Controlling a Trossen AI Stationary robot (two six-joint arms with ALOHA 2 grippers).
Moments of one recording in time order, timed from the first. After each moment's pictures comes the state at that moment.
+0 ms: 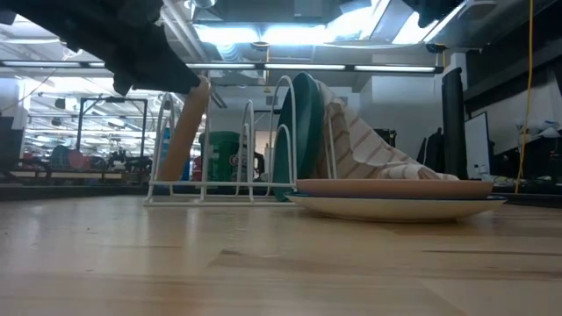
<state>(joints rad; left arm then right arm) -0.37 1.08 0.50 0.06 -0.84 -0.52 0.27 1.31 1.32 -1.04 0.08 -0.09</state>
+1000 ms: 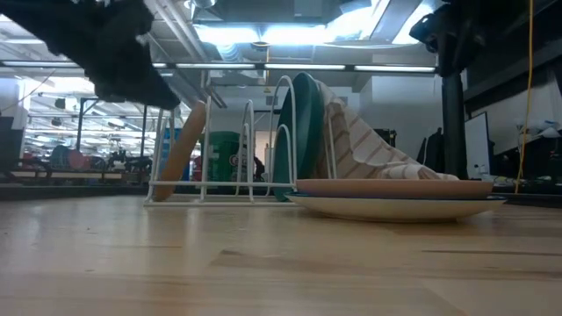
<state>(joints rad) -0.41 1.08 0.52 -0.22 -0.87 -0.66 0.27 1.31 1.15 -1.02 0.08 0.08</state>
